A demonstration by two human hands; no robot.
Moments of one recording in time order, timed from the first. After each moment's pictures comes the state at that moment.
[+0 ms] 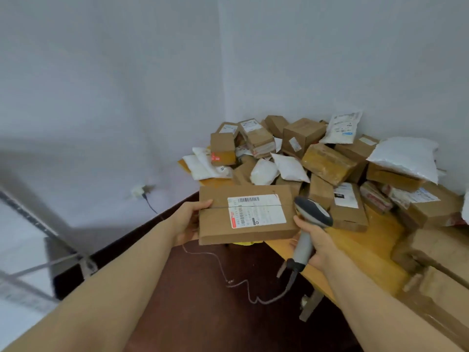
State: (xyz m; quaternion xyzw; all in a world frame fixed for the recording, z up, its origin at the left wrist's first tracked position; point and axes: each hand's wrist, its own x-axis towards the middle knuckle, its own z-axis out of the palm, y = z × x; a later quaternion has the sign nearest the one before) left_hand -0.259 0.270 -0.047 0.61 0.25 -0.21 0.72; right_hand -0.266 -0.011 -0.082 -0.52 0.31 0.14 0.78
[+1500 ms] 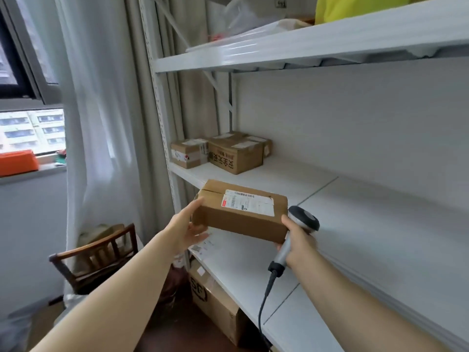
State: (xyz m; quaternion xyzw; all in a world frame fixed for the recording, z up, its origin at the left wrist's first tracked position) left_hand -1.066 1.088 0.041 0.28 0.56 0.51 0.59; right_hand -0.825 1.091 0.018 -0.53 -0.12 0.59 0.60
